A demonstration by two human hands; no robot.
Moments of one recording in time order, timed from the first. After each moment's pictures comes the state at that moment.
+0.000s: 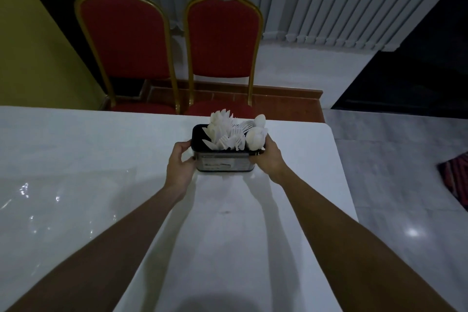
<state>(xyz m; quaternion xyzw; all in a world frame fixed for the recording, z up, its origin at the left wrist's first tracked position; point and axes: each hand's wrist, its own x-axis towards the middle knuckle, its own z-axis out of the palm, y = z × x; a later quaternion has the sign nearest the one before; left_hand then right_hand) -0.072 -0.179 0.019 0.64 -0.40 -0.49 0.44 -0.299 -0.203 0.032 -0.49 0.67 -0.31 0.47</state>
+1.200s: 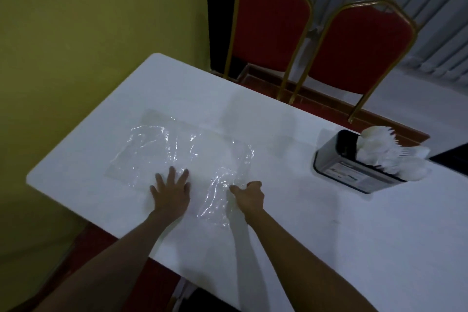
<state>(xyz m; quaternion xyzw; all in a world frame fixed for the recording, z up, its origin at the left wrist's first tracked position) 0.218 0.005 -0.057 0.86 -0.48 -0.16 0.00 0.041 -0.065 -0.017 -0.45 0.71 -0.12 0.52</state>
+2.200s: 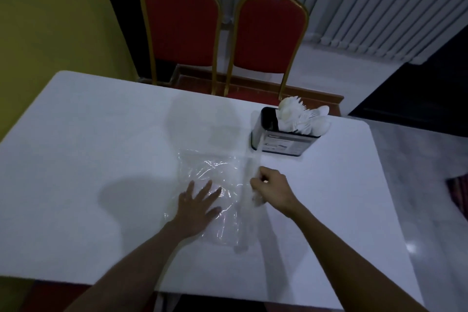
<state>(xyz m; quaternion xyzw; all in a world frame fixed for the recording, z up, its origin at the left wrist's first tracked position) 0.086 -0.019 -0.059 0.60 -0.76 -0.25 0.01 -0.132 -0.059 0.066 -0.54 0.67 -0.18 0.48</state>
